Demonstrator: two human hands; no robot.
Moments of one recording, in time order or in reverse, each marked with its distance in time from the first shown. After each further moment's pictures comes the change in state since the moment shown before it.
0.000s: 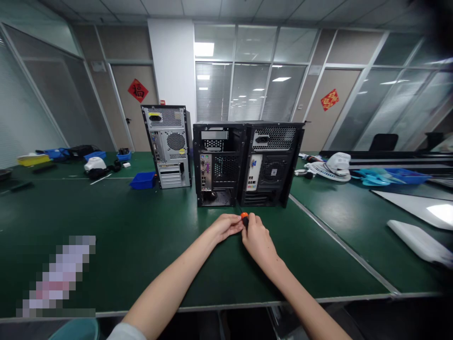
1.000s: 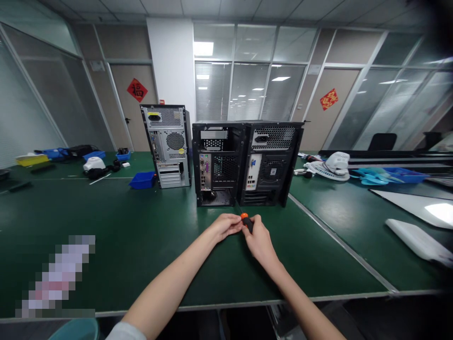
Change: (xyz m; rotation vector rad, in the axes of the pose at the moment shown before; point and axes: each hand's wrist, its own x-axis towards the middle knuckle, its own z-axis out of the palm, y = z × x) left_hand 0.000 -0.002 -0.001 0.028 0.037 0.002; right_hand 0.005 0.022 0.023 0.552 0.078 0.019
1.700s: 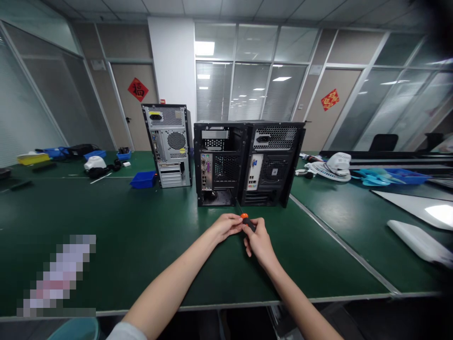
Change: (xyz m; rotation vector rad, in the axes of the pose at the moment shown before) left_hand -0.003 0.000 0.002 0.024 0.053 0.014; right_hand -0.005 -0.005 0.009 0.494 -0.098 0.274
